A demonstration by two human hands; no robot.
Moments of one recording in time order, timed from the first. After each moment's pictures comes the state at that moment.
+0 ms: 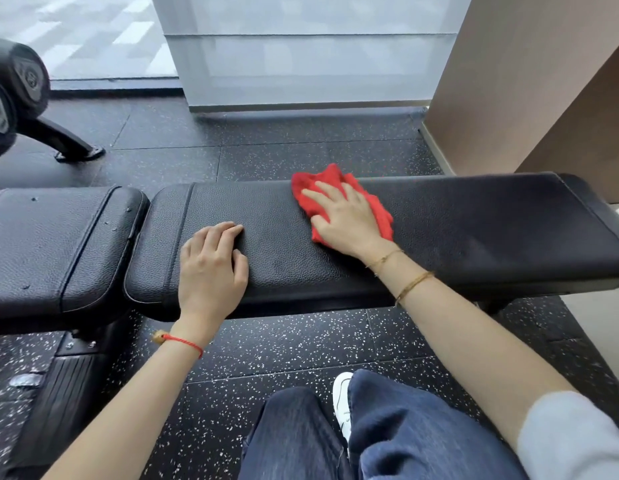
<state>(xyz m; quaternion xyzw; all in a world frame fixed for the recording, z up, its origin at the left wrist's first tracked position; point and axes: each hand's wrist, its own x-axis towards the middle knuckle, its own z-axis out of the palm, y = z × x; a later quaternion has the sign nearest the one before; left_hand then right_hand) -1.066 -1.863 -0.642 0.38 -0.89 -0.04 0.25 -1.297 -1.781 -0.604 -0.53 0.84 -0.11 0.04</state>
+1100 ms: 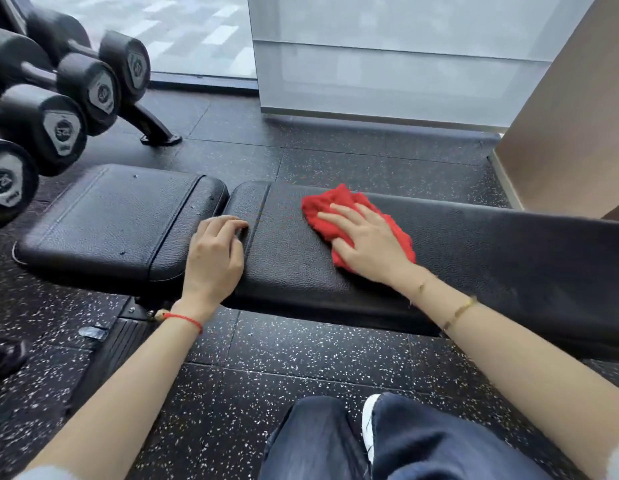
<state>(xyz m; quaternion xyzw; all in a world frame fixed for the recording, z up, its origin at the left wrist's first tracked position) -0.995 -1.918 -0.628 0.44 -0.84 -0.12 0.30 -1.244 -1.817 -0.605 -0.65 0.75 -0.13 0.05</state>
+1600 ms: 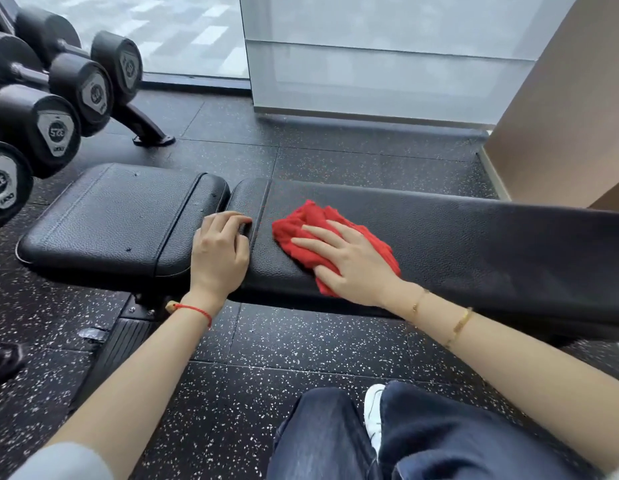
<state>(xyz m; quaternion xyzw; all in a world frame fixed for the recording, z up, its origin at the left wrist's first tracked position) -0.991 -1.922 -0.635 0.44 -0.84 -0.12 0.31 -1.200 -1.788 -0.611 -0.73 0.67 -0.12 0.05</state>
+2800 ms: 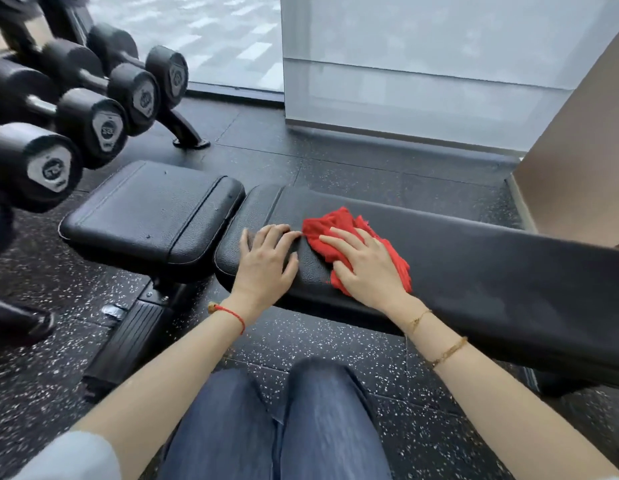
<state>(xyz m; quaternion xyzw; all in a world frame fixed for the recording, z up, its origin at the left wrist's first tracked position) -1.037 -1.863 -0.628 0.43 -0.88 -0.05 0.18 -1.228 -1.779 -0.615 -0.67 0.73 -0.16 0.05</state>
